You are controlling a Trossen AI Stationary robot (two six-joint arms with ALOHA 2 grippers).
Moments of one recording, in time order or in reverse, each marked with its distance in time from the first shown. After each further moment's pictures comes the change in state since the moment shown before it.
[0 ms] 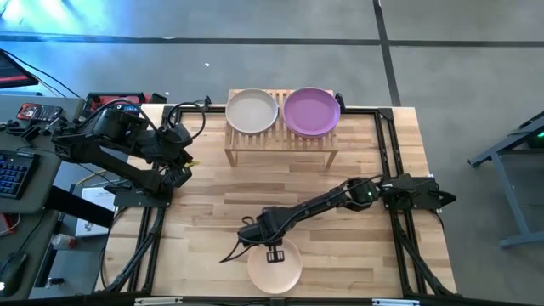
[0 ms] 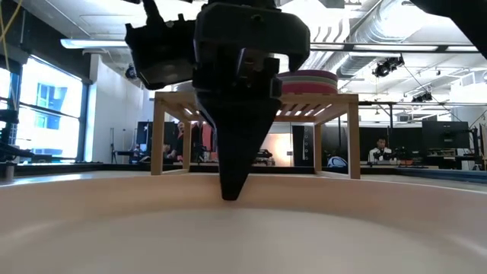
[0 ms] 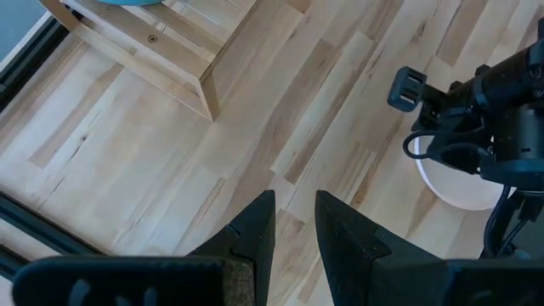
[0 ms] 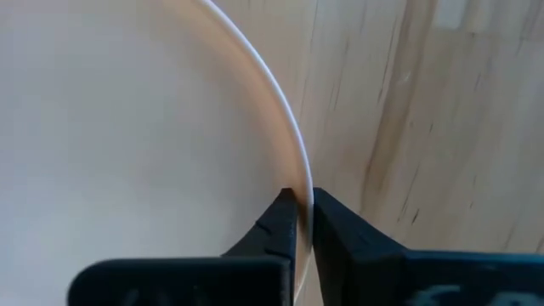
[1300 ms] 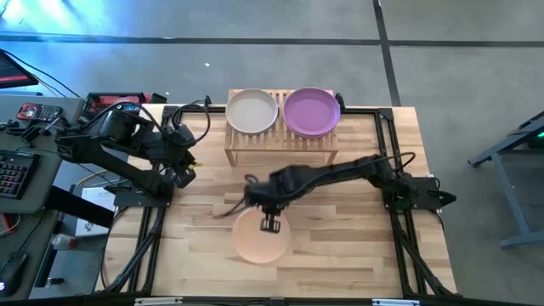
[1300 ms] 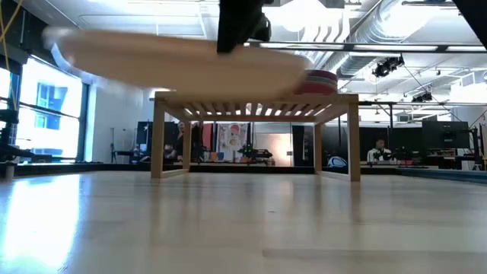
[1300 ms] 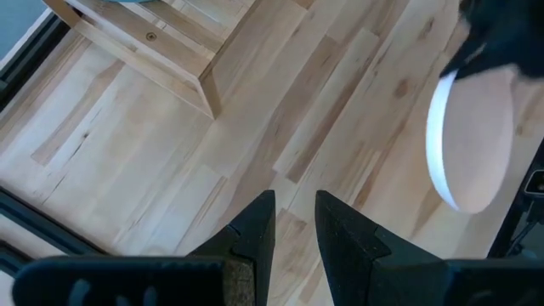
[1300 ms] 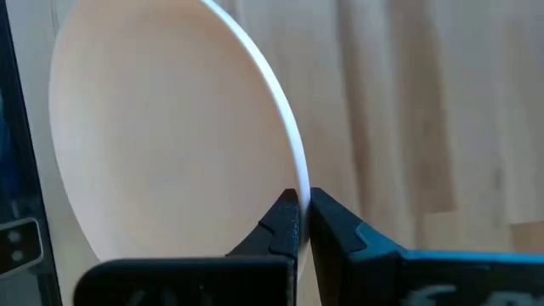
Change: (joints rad) left arm 0.000 0.027 0.000 0.001 -0.003 -0.008; right arm -0.125 -0.294 0.000 -0.079 0.050 0.148
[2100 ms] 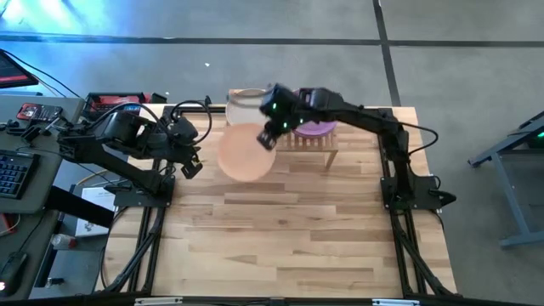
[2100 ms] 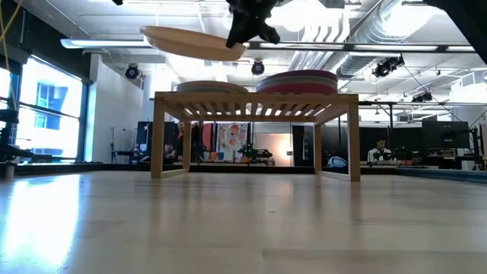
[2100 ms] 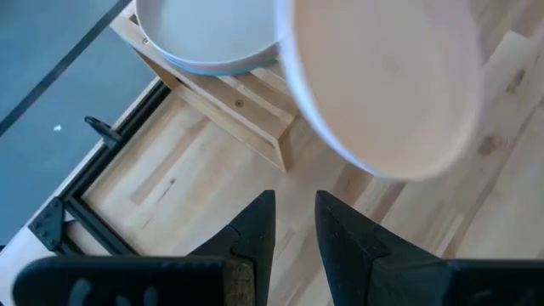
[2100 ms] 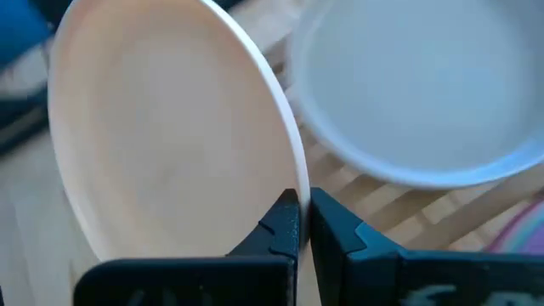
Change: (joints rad) left arm 0.001 0.024 0.000 -0.001 -0.271 0.027; right arm -0.430 -0.204 0.005 0.129 -0.013 0.001
